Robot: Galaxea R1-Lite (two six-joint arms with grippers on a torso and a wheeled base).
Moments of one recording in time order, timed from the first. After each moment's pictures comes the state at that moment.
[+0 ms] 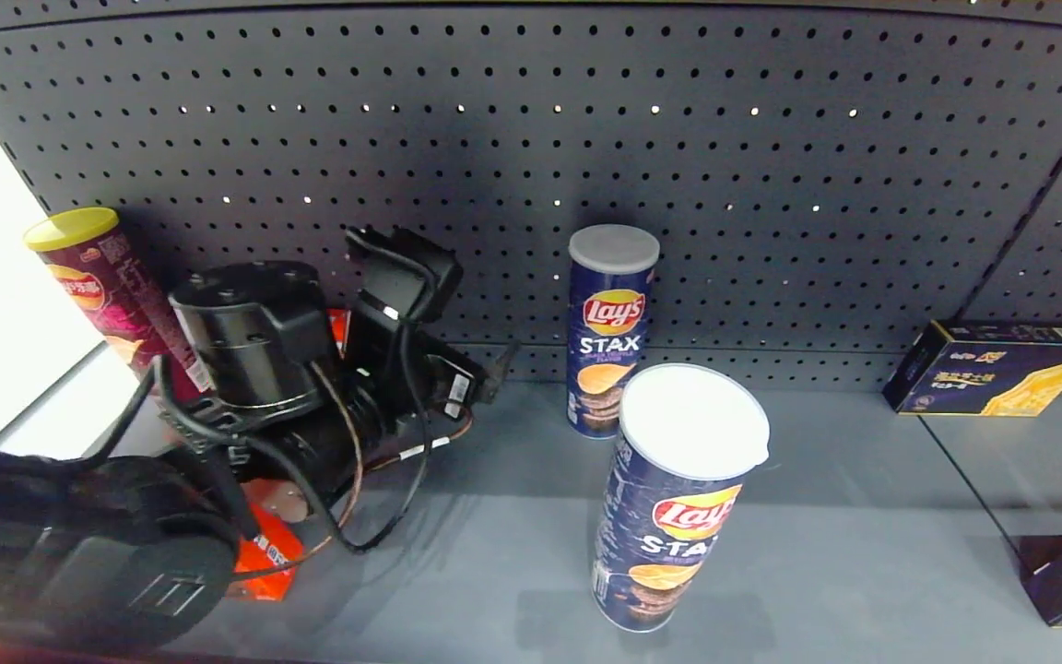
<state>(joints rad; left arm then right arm) -0.58 1.74 -0.78 -0.97 0.23 0.35 0.00 0.01 0.00 0.00 0.02 0.00</state>
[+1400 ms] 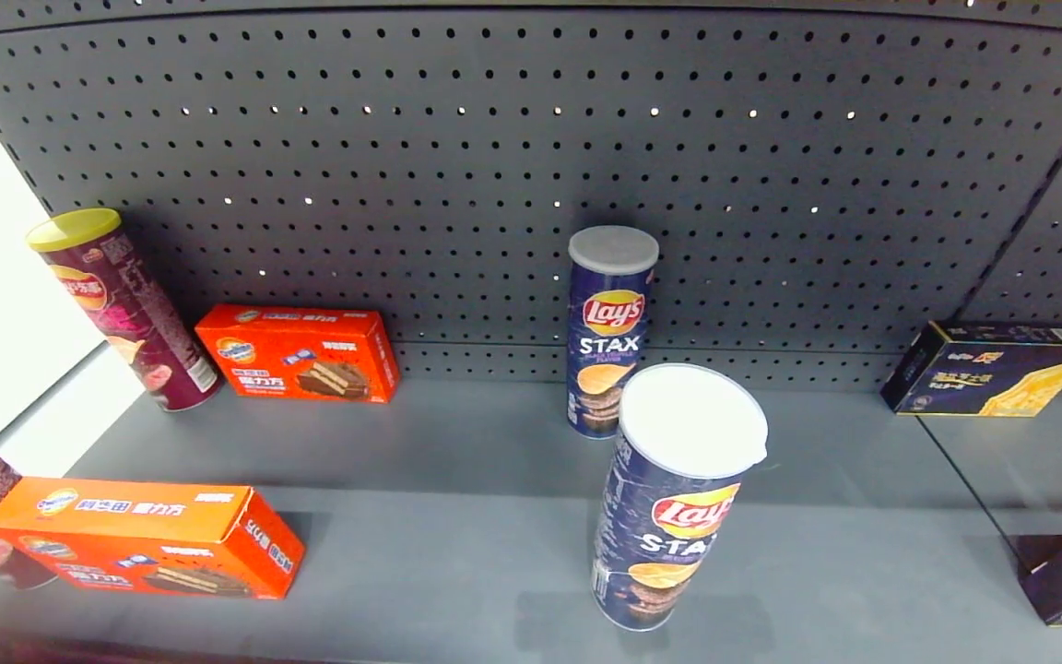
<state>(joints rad) -0.36 0.32 -0.01 -0.55 0.25 0.21 0.00 0.01 0.00 0.00 0.02 0.00</state>
